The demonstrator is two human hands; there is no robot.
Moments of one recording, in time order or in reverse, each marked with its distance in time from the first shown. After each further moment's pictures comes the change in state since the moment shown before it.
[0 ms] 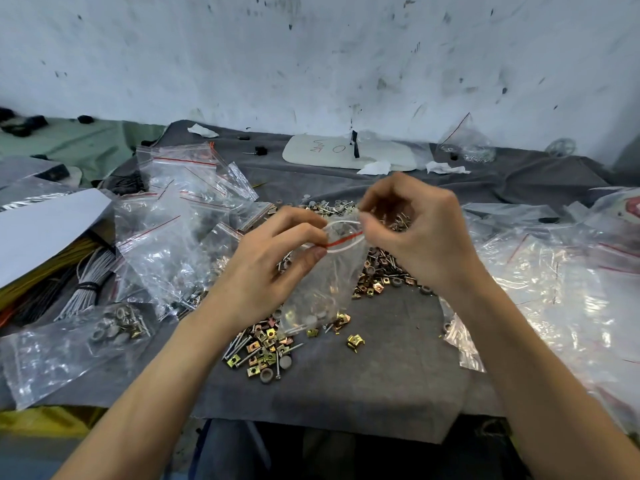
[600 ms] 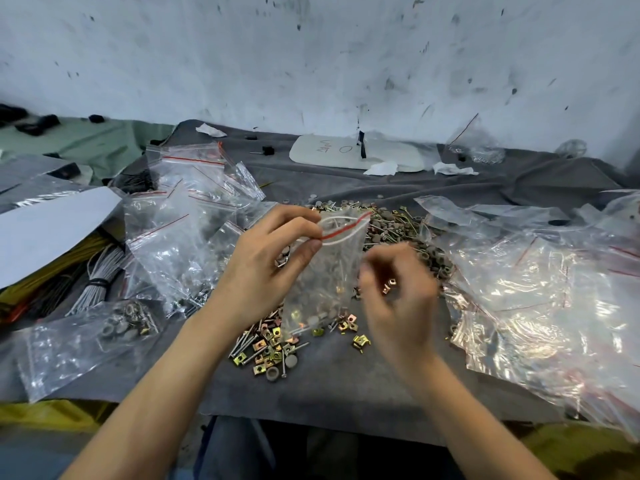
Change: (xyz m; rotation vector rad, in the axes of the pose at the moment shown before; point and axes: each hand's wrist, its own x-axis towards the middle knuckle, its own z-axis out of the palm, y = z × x) left_hand -0.006 -0.005 0.001 -0.008 0.085 -0.086; right_hand -0.062 0.015 0.065 -0.050 0.370 -0.037
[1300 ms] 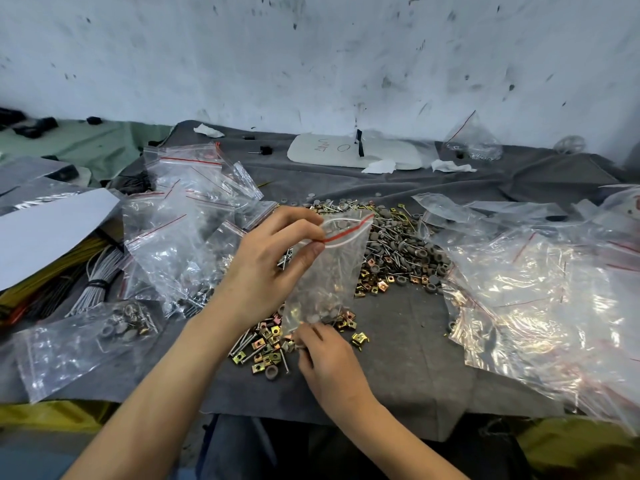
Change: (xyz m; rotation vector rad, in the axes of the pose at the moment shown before) left_hand 0.000 0.006 0.001 -0.014 -0.046 -0.002; right_hand -0.090 0.016 0.048 -0.190 -0.707 0.167
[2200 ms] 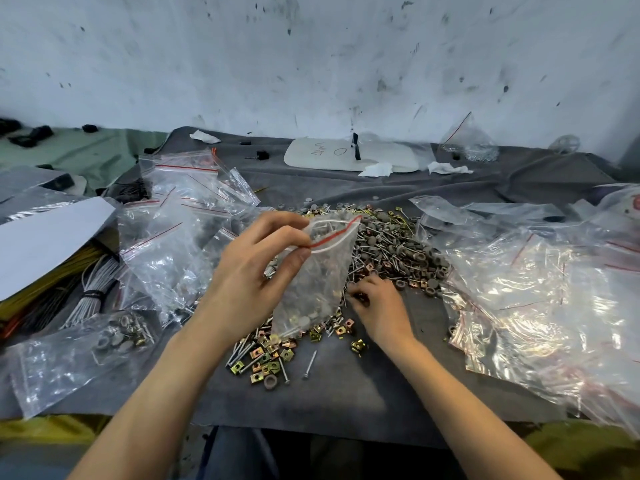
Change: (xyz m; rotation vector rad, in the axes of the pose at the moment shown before) left_hand -0.003 -0.002 -0.007 0.067 0.049 0.004; right_hand 0.055 0.088 -0.041 -0.081 0.081 0.285
